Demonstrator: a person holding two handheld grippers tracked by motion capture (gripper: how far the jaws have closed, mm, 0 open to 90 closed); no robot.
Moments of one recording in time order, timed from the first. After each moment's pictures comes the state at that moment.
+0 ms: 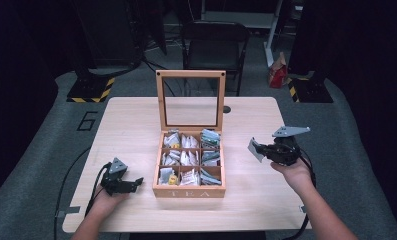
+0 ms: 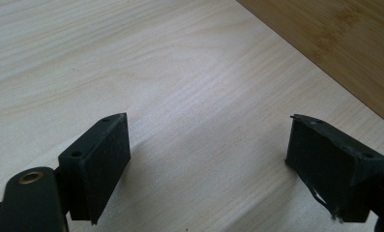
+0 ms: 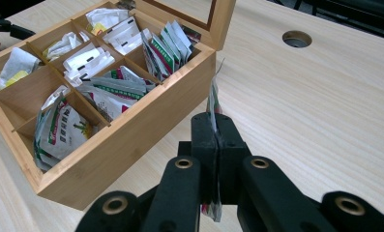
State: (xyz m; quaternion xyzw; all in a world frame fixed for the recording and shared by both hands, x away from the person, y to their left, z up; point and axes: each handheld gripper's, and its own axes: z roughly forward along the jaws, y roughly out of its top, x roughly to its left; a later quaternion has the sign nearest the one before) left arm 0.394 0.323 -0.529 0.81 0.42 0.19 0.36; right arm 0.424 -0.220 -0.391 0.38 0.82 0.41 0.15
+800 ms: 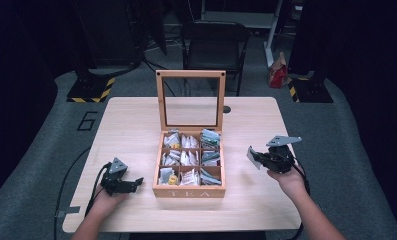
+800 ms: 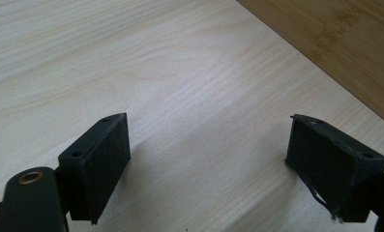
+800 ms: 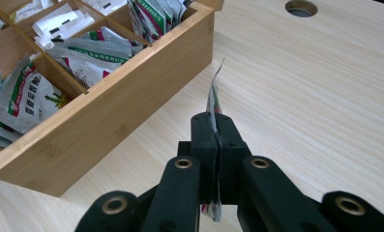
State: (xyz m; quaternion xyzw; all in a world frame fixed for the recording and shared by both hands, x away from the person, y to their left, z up) left arm 0.394 0.323 -0.529 0.81 0.42 0.19 0.36; right arm 0.421 -0.214 -0.429 0.38 0.82 0.39 0.16
